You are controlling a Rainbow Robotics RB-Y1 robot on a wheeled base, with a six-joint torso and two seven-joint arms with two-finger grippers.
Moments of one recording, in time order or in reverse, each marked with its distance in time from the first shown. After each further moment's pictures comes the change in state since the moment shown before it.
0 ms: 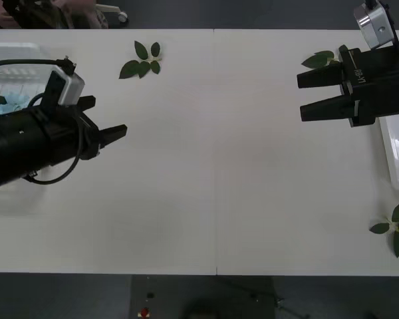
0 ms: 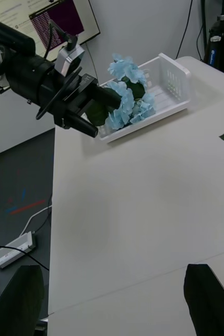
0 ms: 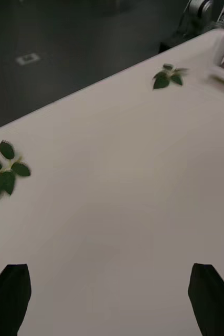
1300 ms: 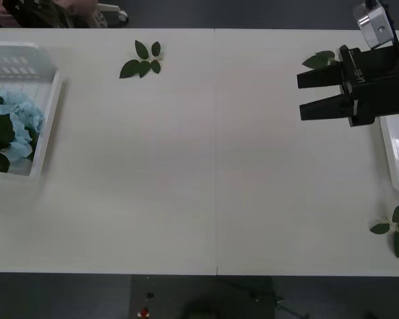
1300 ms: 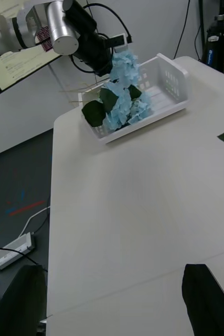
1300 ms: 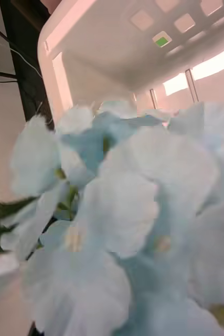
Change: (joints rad) right arm 0.000 -0.001 0.003 0.000 -0.003 -0.004 0.000; left arm -0.577 0.195 -0.215 0.983 -0.657 0.406 0.254
